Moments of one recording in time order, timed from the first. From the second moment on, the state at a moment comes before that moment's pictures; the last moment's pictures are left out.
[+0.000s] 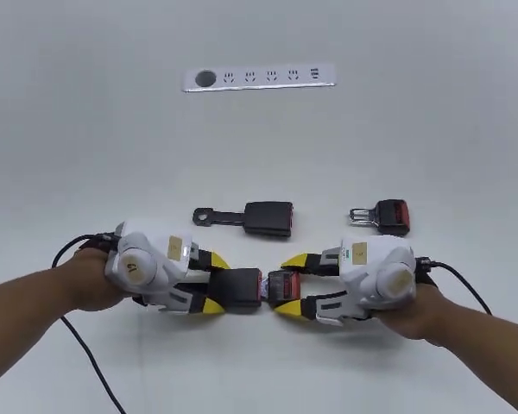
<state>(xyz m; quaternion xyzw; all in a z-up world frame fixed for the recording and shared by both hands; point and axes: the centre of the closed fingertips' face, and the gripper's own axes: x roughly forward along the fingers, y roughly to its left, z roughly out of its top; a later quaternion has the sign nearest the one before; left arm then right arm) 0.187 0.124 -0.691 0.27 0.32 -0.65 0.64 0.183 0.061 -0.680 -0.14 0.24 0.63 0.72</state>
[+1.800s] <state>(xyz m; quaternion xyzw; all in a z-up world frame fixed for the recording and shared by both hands) 0.192 0.109 -0.653 0.28 0.34 -0.60 0.67 0.196 0.035 -0.652 -0.15 0.26 0.55 0.78</state>
